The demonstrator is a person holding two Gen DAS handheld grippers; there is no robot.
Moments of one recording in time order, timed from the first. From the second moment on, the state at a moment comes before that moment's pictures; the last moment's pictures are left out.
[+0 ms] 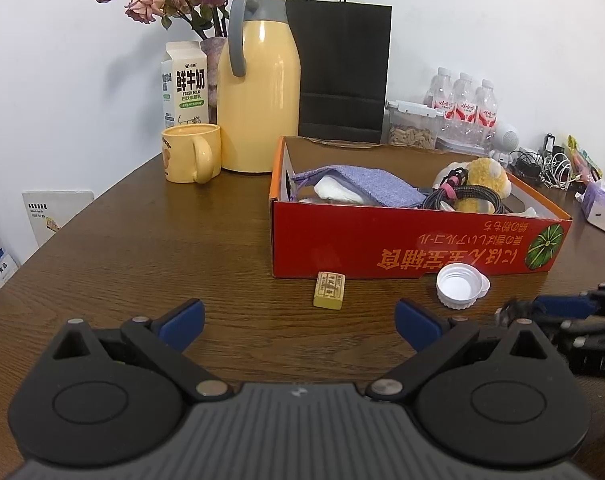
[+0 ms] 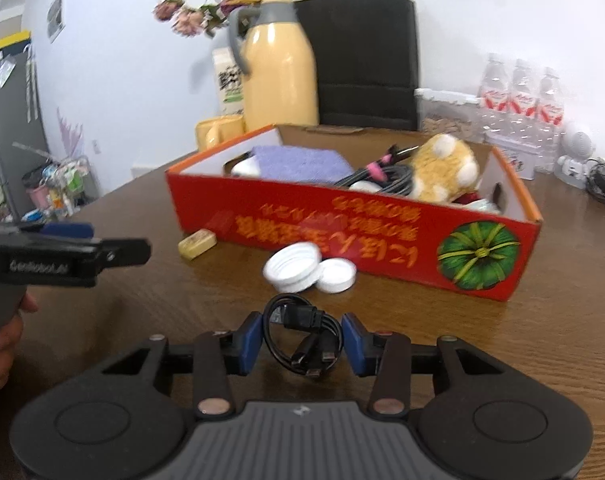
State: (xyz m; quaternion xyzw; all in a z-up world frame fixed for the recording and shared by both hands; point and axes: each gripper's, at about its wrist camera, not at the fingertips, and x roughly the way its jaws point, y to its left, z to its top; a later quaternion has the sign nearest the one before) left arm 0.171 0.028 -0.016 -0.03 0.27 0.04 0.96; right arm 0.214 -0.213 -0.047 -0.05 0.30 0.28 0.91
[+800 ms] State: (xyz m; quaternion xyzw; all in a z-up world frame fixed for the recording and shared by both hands) left arm 0.246 0.019 -0.025 -0.02 0.33 0.06 0.94; right arm 0.236 -0.258 -0.039 -0.02 0.25 0.21 0.94
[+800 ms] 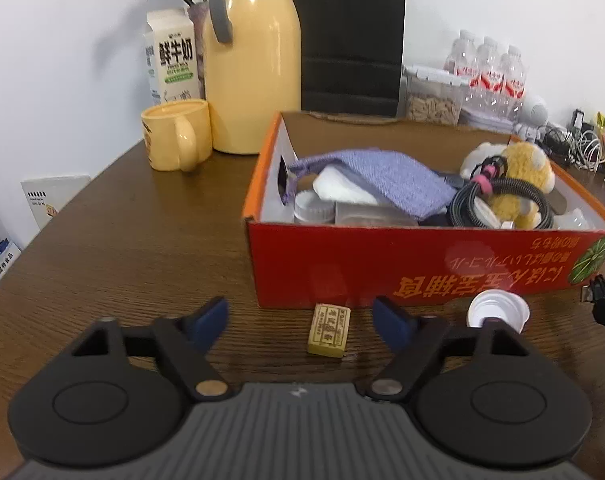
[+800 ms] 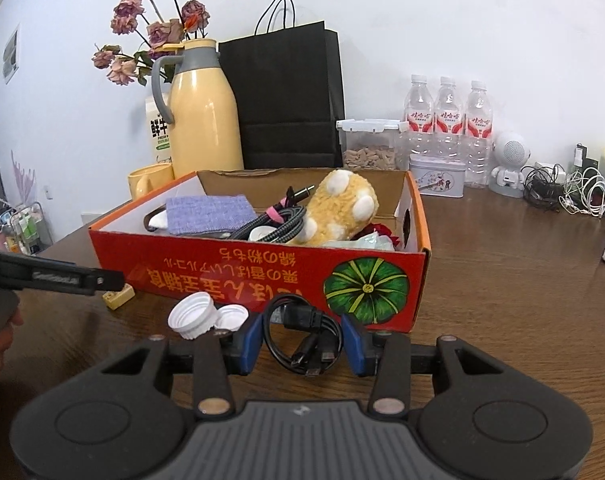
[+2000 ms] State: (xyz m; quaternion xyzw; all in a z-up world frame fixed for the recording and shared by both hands) left arm 0.207 -0.012 0.034 0.00 0.18 0.01 0.98; right arm 0.226 -0.228 0.005 -0.05 0.17 0.26 0.95
